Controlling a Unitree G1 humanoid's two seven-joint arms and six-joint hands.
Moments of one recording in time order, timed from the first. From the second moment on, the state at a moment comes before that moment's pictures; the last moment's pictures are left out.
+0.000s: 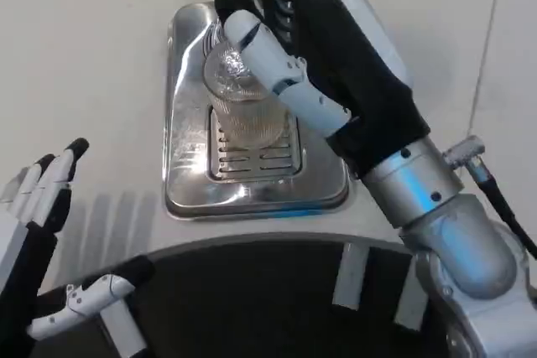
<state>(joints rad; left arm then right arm) 0.22 0.53 0.18 -0.04 0.52 -0.45 0.21 -0.49 -0.05 0.23 -0.35 -0.09 0.07 0.23</state>
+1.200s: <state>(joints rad) 0.01 0.47 0.13 0.15 0.53 -0.49 0.30 -0.63 -0.19 0.53 -0.61 -0.86 0.45 0.49</state>
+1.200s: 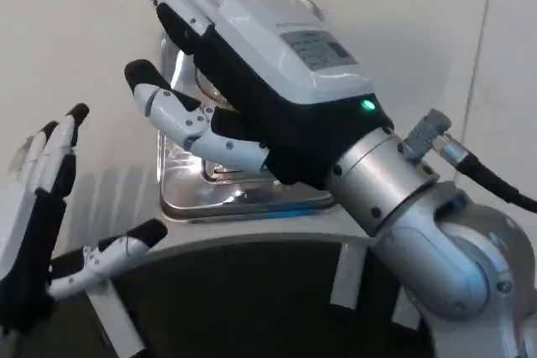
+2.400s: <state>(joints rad) -0.33 0.40 -0.02 0.45 0.53 -0.49 0.39 -0.60 -0.13 0.48 -0.62 -0.92 0.42 0.57</state>
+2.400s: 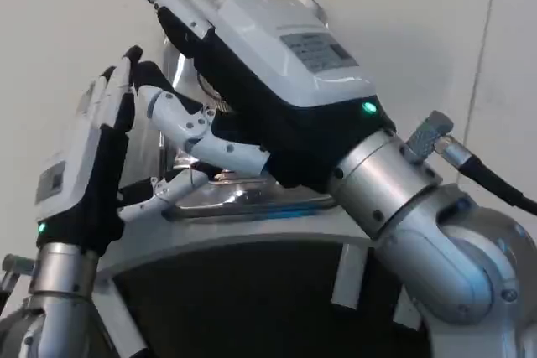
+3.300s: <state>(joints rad) -0.41 0.38 -0.07 0.53 0.51 -0.51 0.39 -0.16 -0.15 0.32 -0.75 -1.00 0.21 0.12</state>
